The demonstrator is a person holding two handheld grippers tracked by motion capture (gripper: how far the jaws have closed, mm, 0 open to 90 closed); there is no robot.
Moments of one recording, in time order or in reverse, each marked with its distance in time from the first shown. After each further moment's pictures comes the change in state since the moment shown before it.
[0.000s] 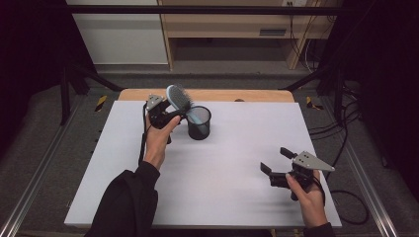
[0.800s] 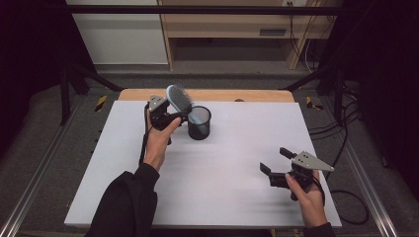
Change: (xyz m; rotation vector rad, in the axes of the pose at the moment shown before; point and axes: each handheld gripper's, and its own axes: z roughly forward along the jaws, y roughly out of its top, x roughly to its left) left arm -0.005 -0.002 -0.001 0.014 0.022 0.036; right arm 0.001 0.000 0.001 0.003 0.003 -0.003
